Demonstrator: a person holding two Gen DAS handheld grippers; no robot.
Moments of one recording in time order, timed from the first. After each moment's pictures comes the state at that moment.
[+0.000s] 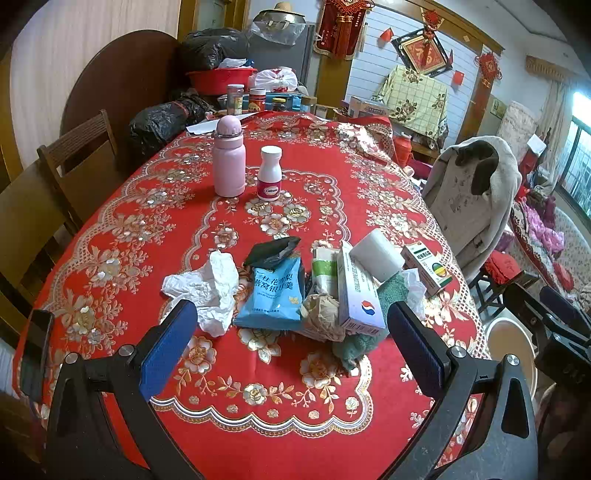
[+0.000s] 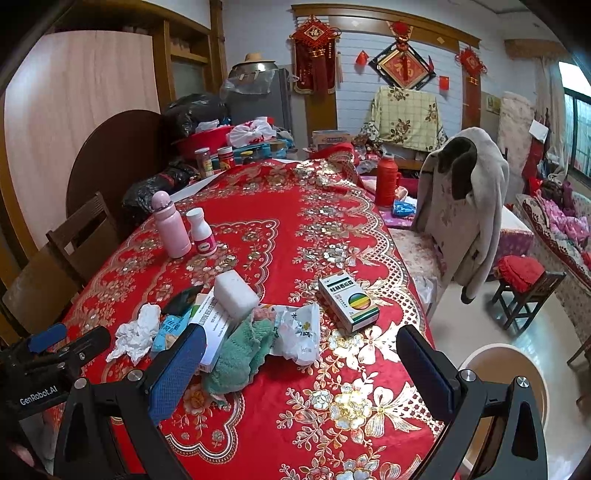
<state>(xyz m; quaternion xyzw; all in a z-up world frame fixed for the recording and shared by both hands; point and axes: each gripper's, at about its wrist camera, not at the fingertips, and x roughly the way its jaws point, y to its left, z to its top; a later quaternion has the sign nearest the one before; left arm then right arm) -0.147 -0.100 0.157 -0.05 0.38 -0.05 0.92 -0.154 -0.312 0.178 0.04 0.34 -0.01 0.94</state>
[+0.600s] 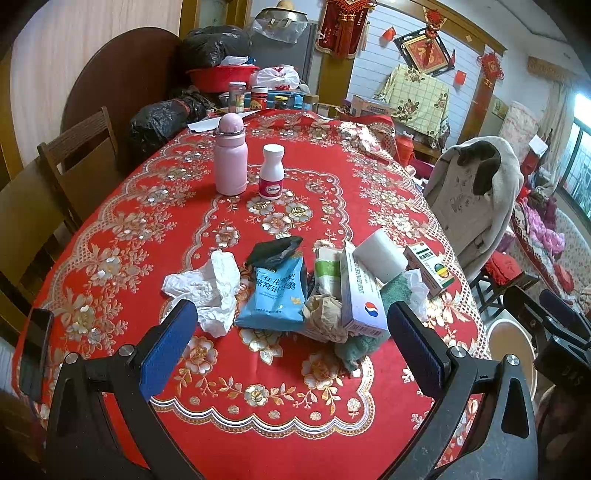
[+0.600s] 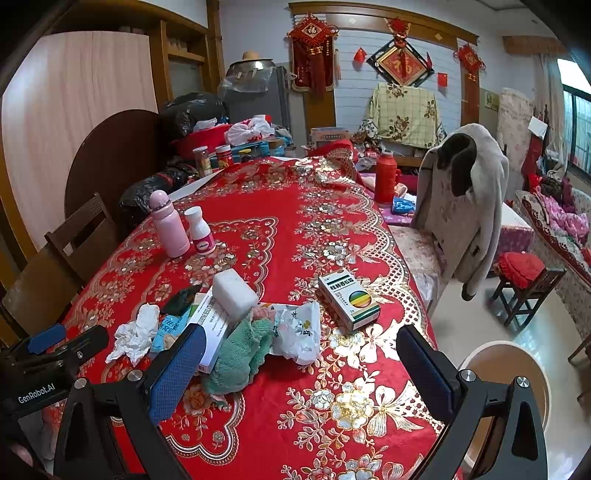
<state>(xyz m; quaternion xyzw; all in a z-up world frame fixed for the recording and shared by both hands) -0.146 -0.099 0.157 -0.05 0.38 -0.05 0.92 -0.152 -0.311 0.177 0.04 0.34 -0.01 0.94</state>
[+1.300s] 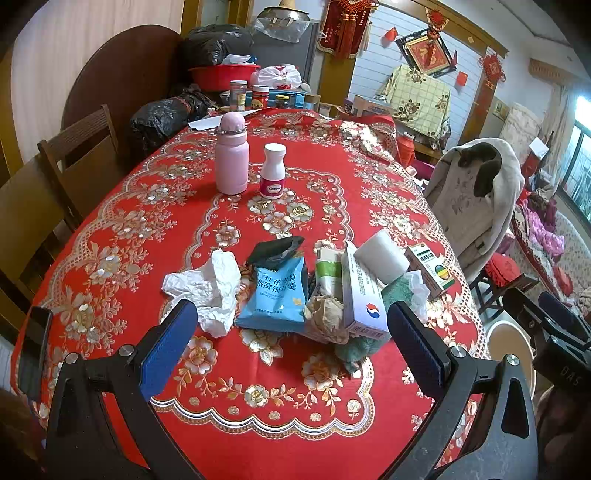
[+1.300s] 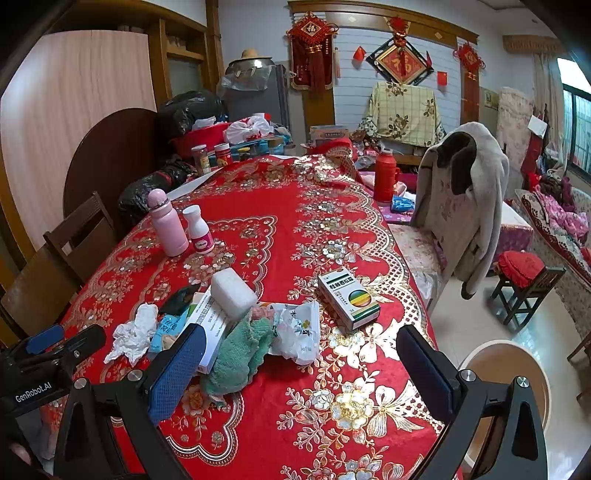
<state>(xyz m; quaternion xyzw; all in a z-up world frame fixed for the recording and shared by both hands) -0.145 -0.098 0.157 -0.05 0.38 -0.05 0.92 -0.150 -0.311 0.176 0.04 0.34 -0.01 0.94</state>
